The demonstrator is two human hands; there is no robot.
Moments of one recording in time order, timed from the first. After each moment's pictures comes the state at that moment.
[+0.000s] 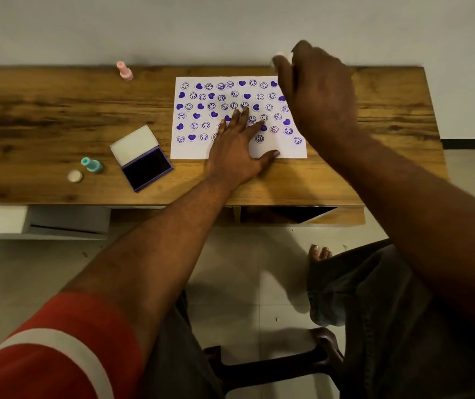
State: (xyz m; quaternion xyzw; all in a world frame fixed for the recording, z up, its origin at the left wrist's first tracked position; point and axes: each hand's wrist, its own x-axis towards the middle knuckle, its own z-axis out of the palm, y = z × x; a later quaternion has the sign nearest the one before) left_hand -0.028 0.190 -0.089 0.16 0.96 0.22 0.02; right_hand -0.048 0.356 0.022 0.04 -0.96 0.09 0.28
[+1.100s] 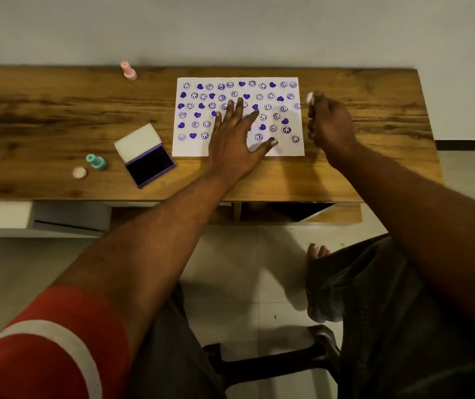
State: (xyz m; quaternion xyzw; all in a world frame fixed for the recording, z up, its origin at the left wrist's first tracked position) left_hand -0.022 0.190 -0.076 0.13 0.95 0.28 -0.05; right_hand -0.019 0.392 -0.020 -0.23 -0.82 0.52 0.03
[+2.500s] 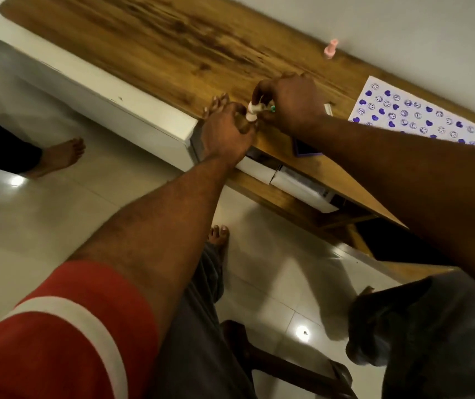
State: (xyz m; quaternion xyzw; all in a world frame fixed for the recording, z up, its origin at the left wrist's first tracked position) left_hand 0.063 -0.133 -0.077 -0.22 0.92 0.31 -0.09; right_hand -0.032 0.005 0.000 0.40 -0.91 0.09 0.00
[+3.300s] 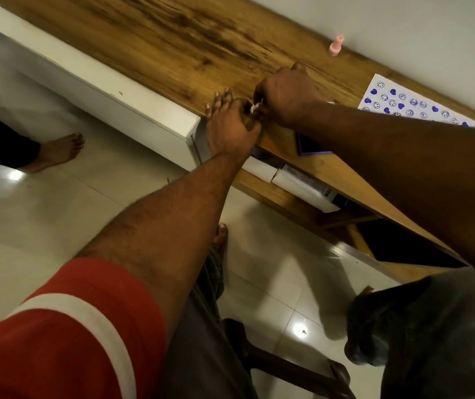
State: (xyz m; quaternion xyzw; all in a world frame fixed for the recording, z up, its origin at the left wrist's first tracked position) left_hand 0.057 -0.127 -0.083 -0.23 0.92 0.29 -0.09; right_hand -0.042 -0.022 0.002 0.42 -0.91 -0.05 -0.01
